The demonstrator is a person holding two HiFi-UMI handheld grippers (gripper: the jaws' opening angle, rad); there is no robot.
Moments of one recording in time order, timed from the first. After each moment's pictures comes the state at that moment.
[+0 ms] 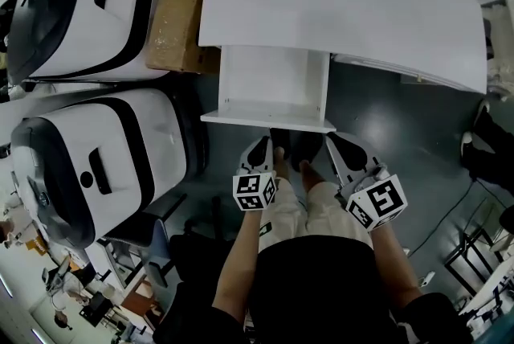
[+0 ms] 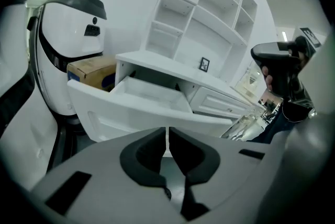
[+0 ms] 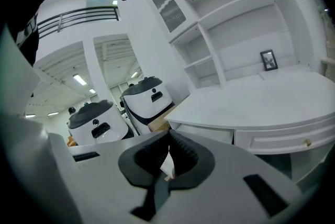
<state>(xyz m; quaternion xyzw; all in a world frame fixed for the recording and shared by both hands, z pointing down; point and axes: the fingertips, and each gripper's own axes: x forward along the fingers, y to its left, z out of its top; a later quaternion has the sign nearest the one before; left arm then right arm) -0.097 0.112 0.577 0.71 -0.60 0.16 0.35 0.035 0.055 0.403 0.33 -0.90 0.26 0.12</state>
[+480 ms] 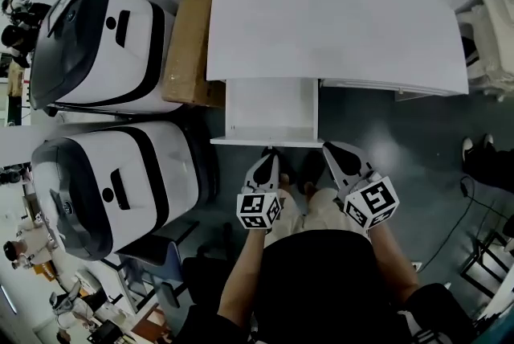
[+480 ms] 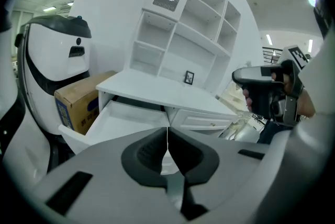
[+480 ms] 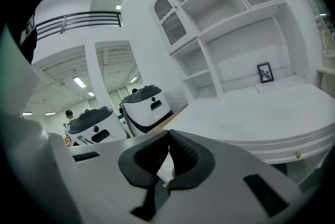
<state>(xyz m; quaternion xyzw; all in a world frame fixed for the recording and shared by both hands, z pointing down) -0.058 0.102 0.461 0.75 -0.57 0.13 0.30 0.064 0.059 0.345 0.35 -0.90 0.24 0.09</state>
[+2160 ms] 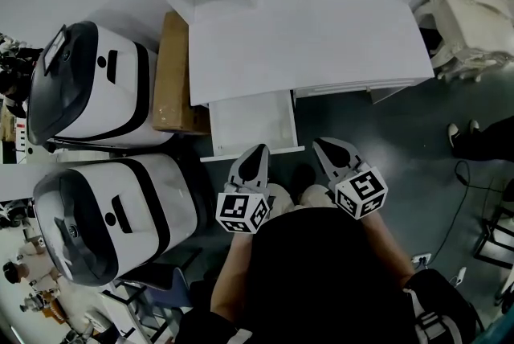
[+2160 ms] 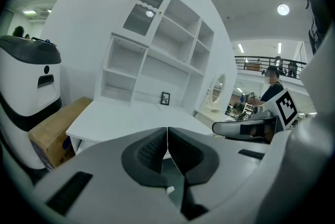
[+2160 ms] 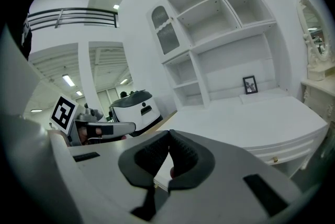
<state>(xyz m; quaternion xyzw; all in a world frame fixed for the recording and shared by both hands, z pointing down) -0.009 0.069 0.309 0.84 -0.50 0.08 0.21 0.108 0.072 0.306 0.41 -0.88 0.22 0.09</state>
